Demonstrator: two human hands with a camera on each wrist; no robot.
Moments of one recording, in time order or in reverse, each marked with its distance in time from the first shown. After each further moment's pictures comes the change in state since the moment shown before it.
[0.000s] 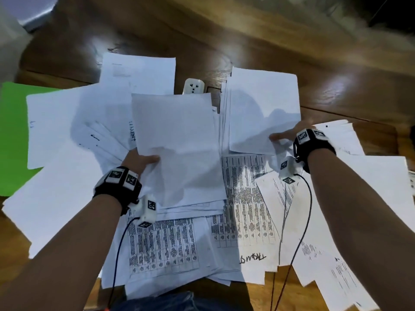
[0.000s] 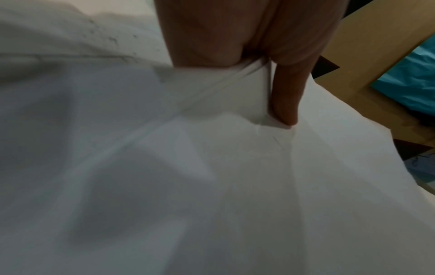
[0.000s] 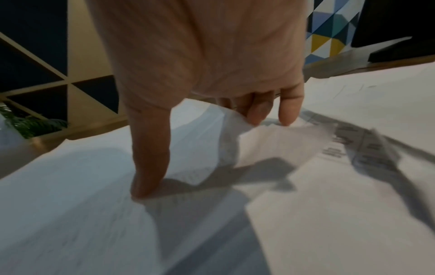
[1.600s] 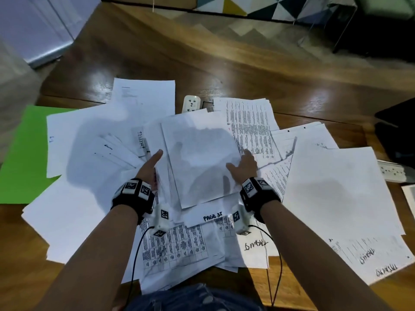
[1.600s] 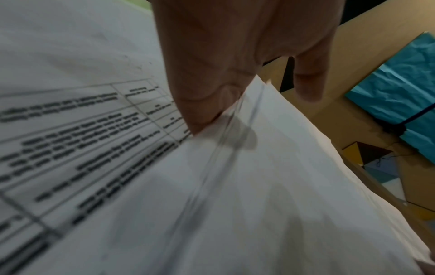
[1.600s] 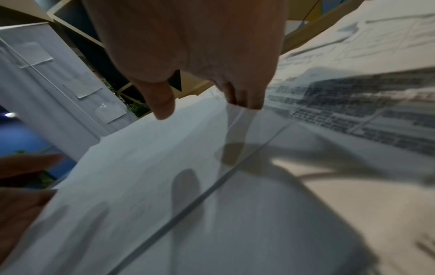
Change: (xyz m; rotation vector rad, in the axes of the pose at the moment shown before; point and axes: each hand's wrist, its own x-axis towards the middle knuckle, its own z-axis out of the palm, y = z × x) left_hand -0.048 -0.003 0.005 -0.168 -0.135 -0.205; right_hand -0.210 -0.023 0.095 0.367 -0.025 -0.329
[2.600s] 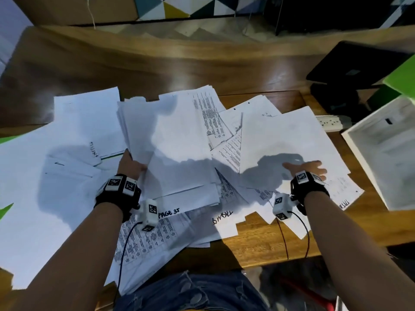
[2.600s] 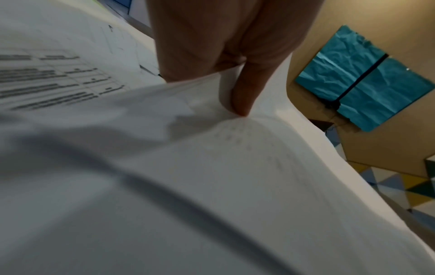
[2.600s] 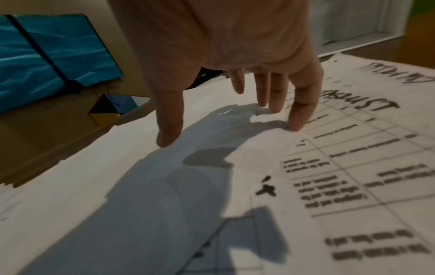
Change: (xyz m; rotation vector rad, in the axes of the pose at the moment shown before) left_hand -0.038 -0.006 0.076 0.554 0.150 0.482; right_hand -0.049 0.223 -0.142 0.155 0.414 0.762
